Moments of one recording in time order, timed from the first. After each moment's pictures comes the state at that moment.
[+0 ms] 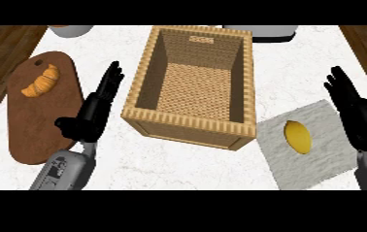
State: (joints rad) left arm -0.24 0.24 -0.22 -1.39 0.18 0.15 -0.16; right arm -0.10 -0.50 0.01 -1.47 -0.26 -0.10 0.04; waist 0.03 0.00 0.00
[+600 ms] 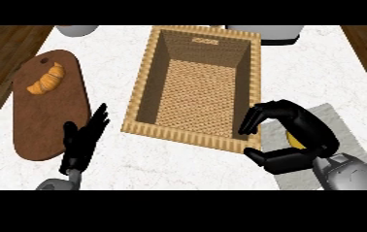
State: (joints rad) left arm -0.05 0.29 -0.21 -1.25 0.22 0.14 0.05; right arm -0.23 -0.46 0.32 -1.67 -0.18 0.29 -0.27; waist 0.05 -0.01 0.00
